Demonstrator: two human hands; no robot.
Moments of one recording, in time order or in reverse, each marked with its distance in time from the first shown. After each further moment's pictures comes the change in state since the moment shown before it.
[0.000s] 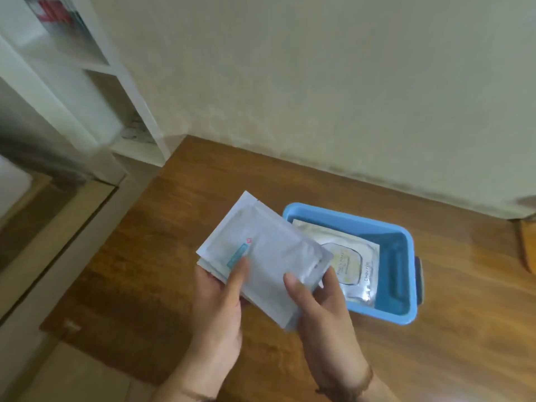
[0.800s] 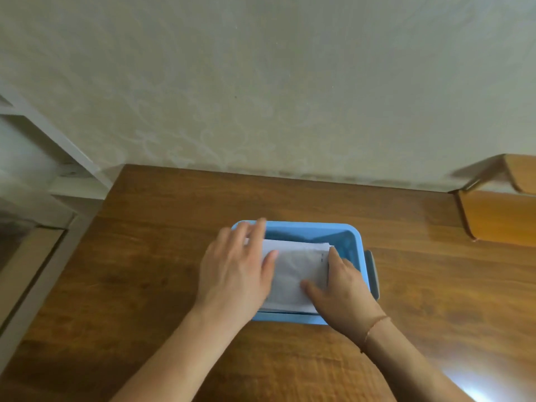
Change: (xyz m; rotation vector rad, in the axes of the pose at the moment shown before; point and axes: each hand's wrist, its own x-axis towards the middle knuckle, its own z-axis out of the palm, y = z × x) left_hand 0.064 -0.012 0.079 1.740 -0.403 0.858; right_hand 0.049 -0.050 -0.101 -1.287 0.241 0.021
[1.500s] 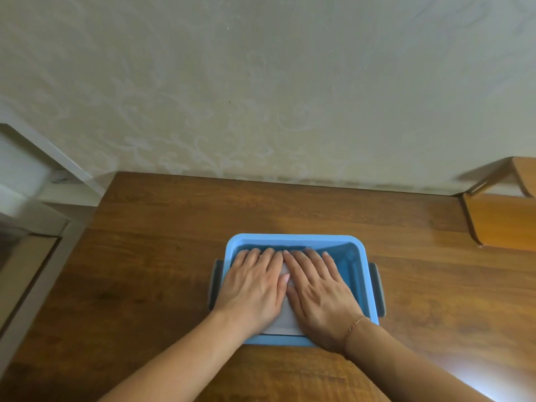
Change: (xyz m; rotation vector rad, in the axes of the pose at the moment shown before) left_hand 0.021 -0.004 0.063 0.049 -0.175 0.176; right_hand 0.038 0.017 0.037 -0.491 0.121 -0.486
